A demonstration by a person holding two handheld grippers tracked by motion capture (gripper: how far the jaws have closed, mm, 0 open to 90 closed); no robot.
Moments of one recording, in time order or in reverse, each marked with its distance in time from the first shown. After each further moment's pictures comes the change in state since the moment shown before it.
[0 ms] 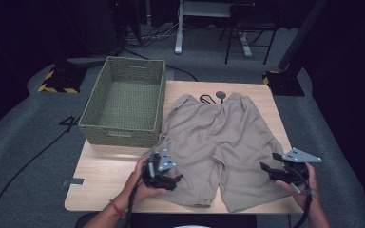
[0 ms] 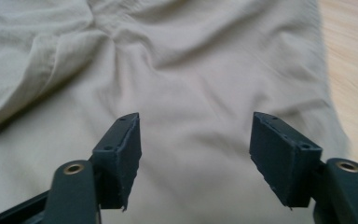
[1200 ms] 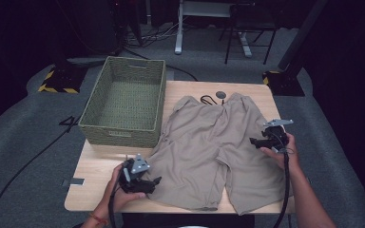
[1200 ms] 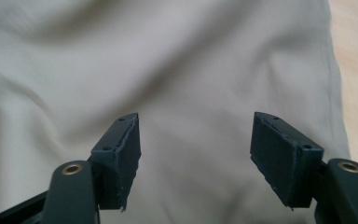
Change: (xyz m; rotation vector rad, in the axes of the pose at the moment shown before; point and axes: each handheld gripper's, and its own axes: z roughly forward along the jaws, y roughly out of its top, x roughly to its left) left arm 0.031 -0.050 -0.021 0.015 0.025 -0.165; right arm -0.054 0.053 0.093 0.154 -0.040 0.073
